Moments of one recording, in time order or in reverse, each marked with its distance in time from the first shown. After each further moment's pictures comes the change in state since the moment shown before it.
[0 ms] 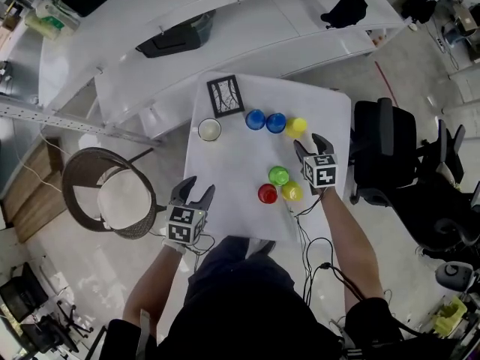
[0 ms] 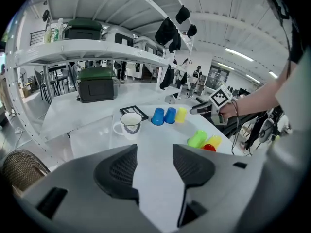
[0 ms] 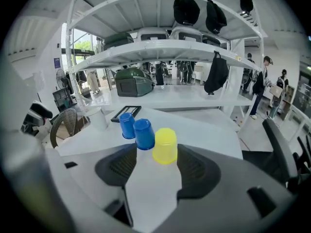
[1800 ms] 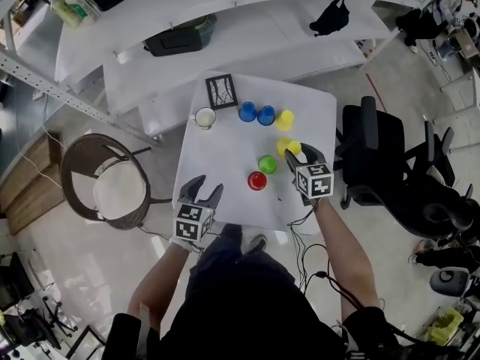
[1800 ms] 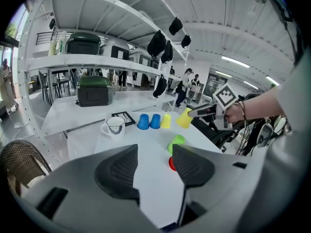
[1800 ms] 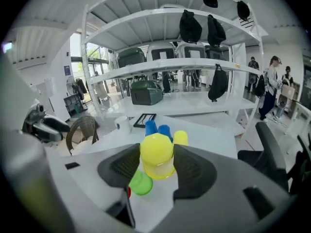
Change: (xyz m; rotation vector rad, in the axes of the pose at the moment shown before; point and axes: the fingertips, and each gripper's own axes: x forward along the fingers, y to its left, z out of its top) left arm -0.044 -0.095 -0.009 -0.027 -0.102 -0.007; right arm -0.112 0.046 -0.008 -0.003 -0.061 0.097
